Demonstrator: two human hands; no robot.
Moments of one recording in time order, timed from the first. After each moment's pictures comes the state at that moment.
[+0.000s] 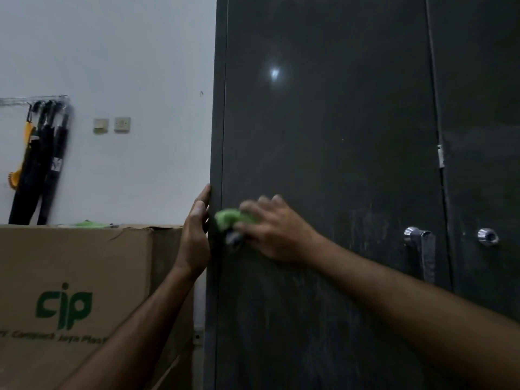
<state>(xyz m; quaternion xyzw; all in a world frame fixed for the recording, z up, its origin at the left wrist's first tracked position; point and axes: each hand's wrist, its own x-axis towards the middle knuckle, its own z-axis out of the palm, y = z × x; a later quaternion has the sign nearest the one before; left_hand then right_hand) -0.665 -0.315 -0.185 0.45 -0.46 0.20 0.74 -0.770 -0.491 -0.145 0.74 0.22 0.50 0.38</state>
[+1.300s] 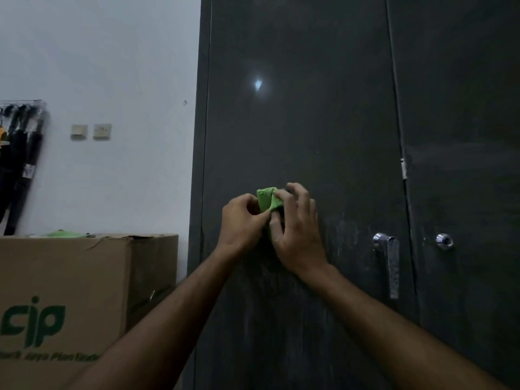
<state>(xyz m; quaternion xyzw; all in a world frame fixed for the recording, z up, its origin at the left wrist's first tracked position) -0.748 -0.383 -0.139 0.62 -0.46 0.30 0.56 -0.828 -0.494 -0.162 0.74 0.02 0.67 -0.02</state>
